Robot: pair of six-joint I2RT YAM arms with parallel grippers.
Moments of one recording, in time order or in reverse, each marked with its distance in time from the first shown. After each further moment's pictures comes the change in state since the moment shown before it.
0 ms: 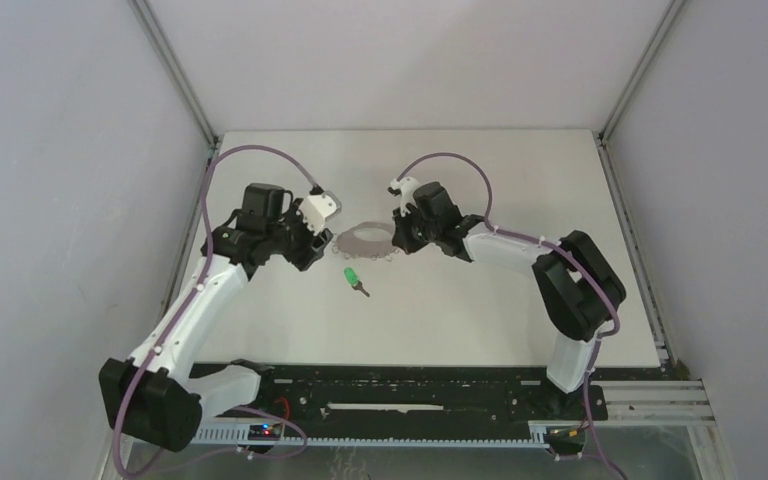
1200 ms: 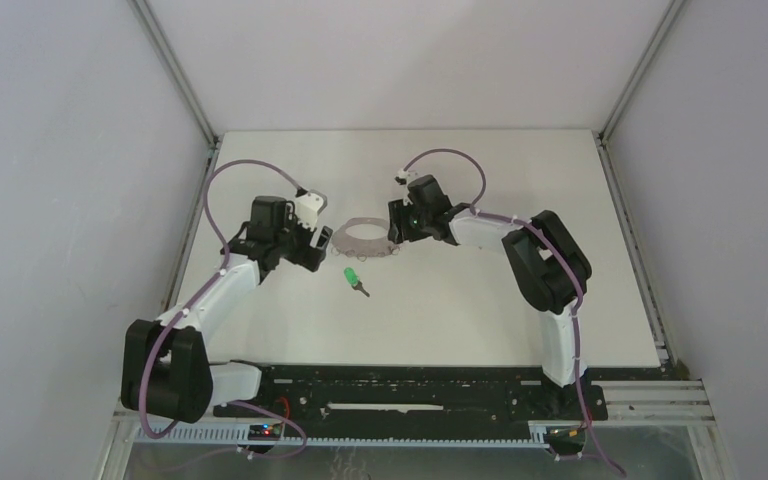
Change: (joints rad) left arm 0.077 0.105 -0.228 0.379 -0.093 -0.211; right arm -0.054 0.209 0.180 -0.034 0.084 0.164
